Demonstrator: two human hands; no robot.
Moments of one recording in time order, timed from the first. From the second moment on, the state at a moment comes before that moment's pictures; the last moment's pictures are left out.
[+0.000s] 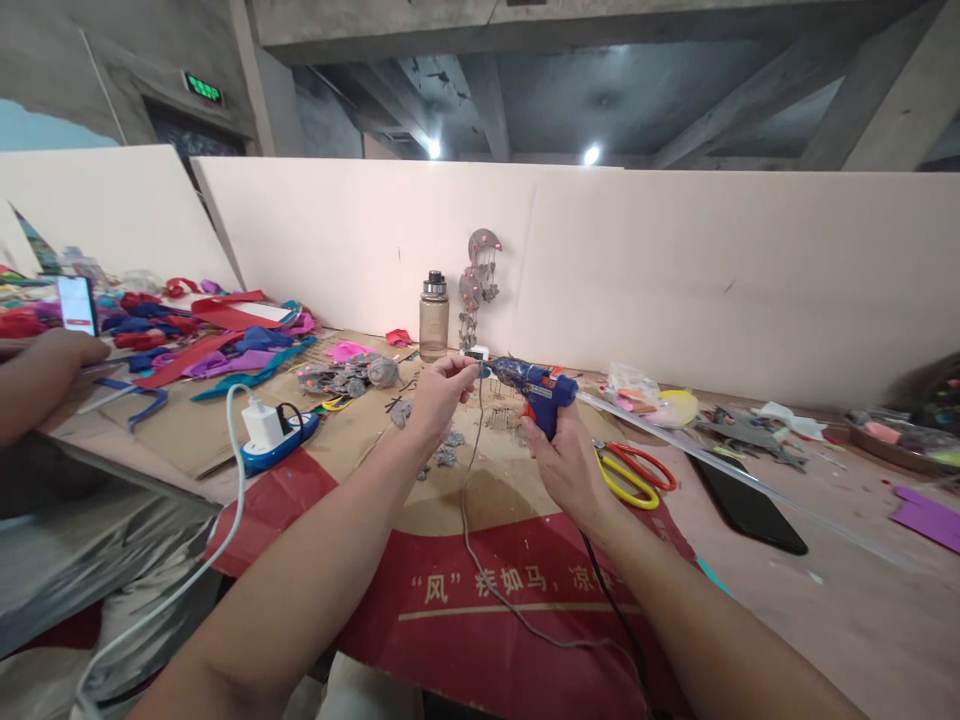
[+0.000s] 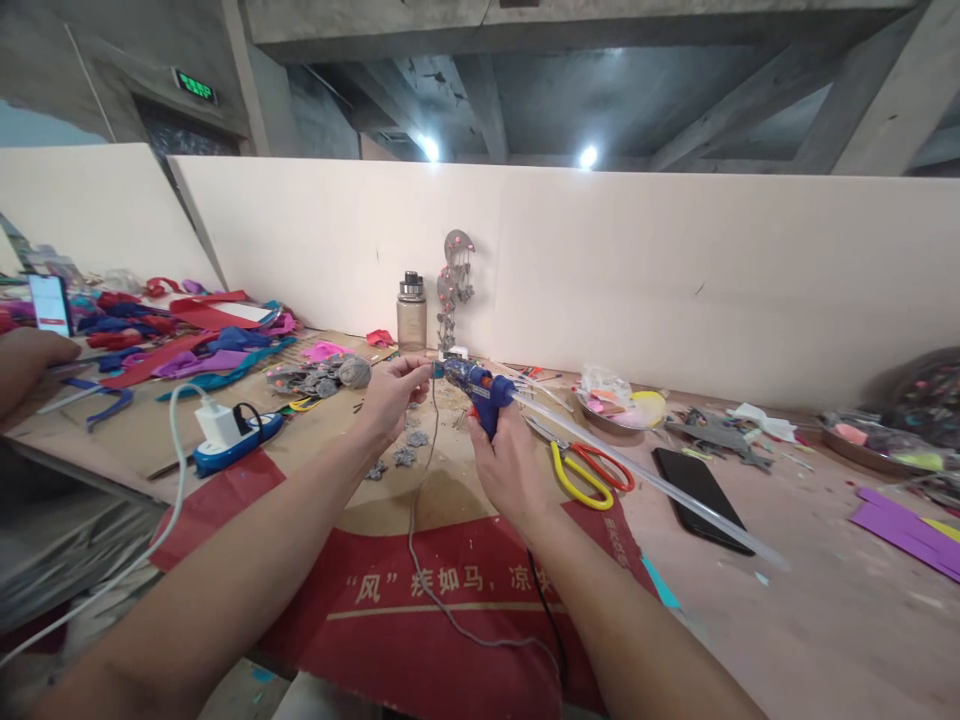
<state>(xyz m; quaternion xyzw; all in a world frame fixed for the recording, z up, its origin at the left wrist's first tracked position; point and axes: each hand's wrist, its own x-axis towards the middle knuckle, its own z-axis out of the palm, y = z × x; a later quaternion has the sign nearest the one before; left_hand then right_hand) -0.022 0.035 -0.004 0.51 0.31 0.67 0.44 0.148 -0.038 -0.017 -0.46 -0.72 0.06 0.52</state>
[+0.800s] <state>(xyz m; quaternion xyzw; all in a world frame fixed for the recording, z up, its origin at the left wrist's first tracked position) -0.022 0.032 -0.005 0.52 0.32 0.67 0.42 0.143 -0.043 -0.014 -0.49 -0.71 0.05 0.51</state>
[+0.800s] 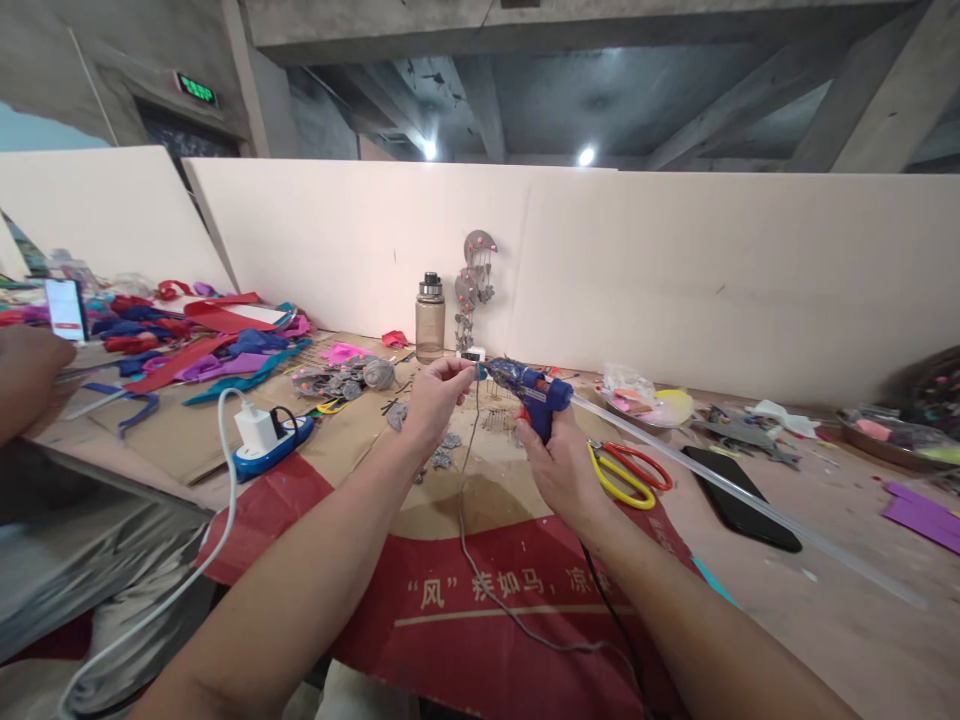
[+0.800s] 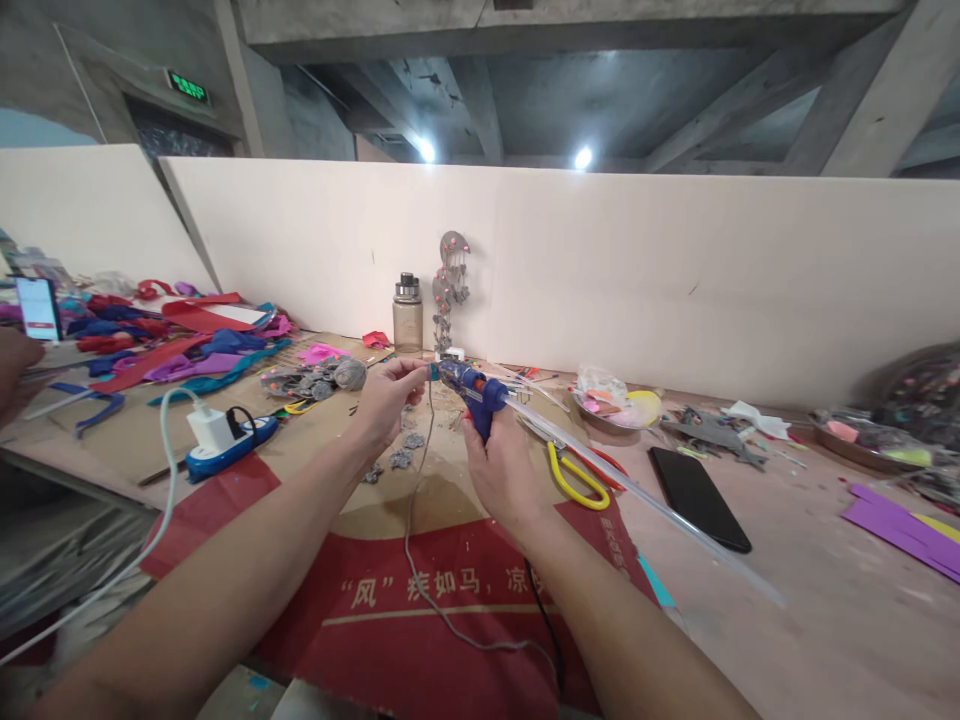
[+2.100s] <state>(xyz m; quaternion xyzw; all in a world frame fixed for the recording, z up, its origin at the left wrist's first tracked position) -0.022 0.026 0.002 0.50 0.30 0.69 0.44 0.143 -0.046 -0.014 -0.48 -0.71 0.04 0.52</state>
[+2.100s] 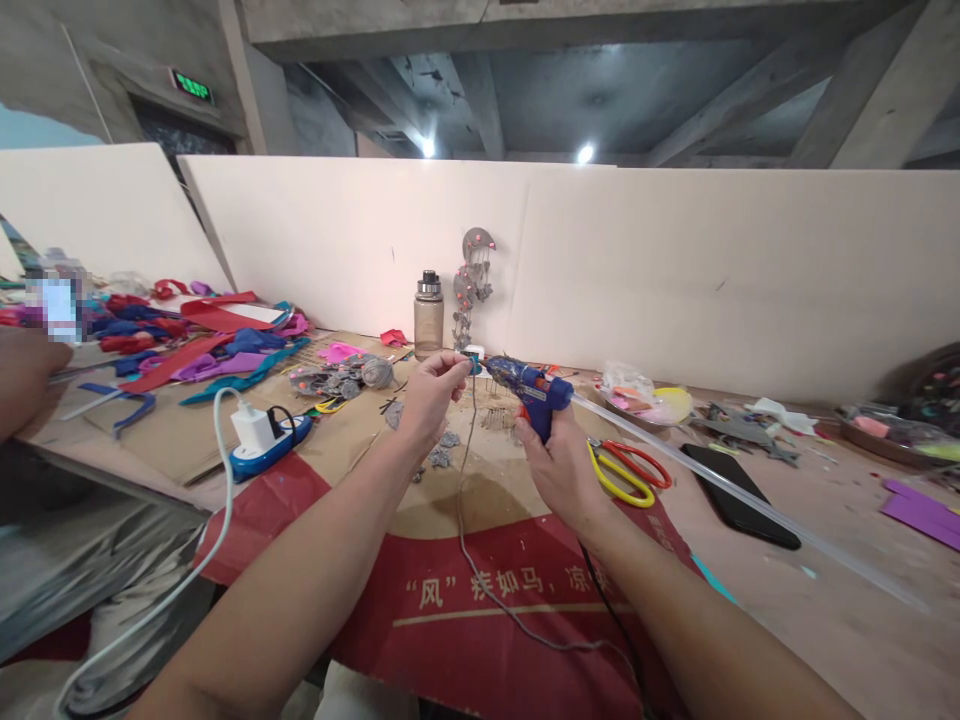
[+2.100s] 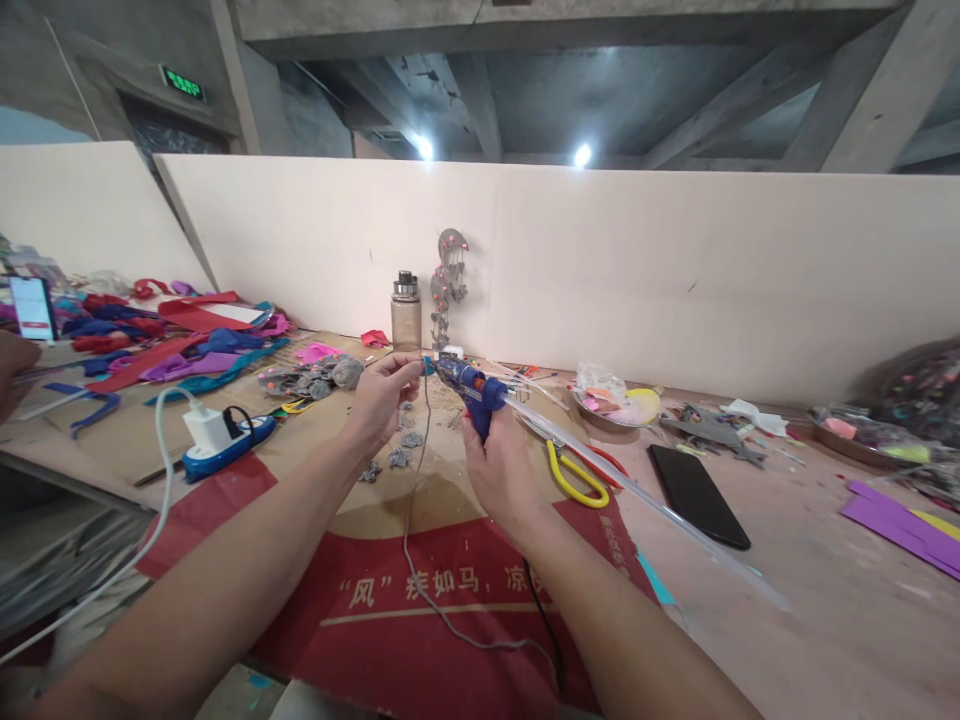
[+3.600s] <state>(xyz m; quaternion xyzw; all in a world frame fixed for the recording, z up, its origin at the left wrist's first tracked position) -0.018 0.026 -0.003 0.58 0.33 0.65 0.37 0.165 -0.002 -0.033 -0.56 -0.51 0.52 0.40</state>
